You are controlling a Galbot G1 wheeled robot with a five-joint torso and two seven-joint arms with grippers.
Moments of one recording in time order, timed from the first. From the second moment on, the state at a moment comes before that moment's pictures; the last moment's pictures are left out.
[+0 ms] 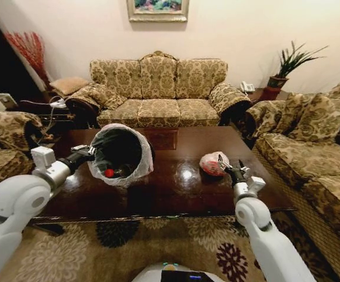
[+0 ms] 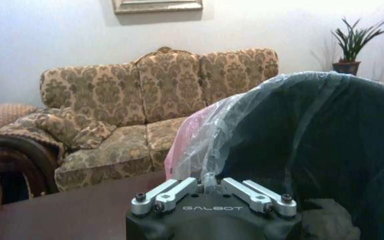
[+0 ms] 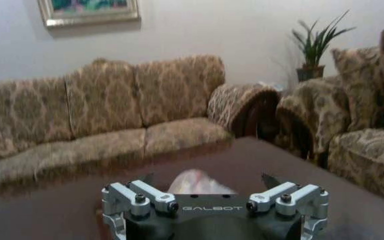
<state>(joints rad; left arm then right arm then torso) 1.45 -0.65 -1.02 -2.28 -1.00 0.56 -0.09 -1.14 1.14 0.43 1.89 0.60 -0.21 0.37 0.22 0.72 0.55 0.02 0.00</state>
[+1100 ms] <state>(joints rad) 1.44 -0.64 -1.02 -2.26 -1.00 0.54 -0.08 -1.03 1.16 0.36 1.65 0.37 -0.13 0.29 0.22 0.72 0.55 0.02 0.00</state>
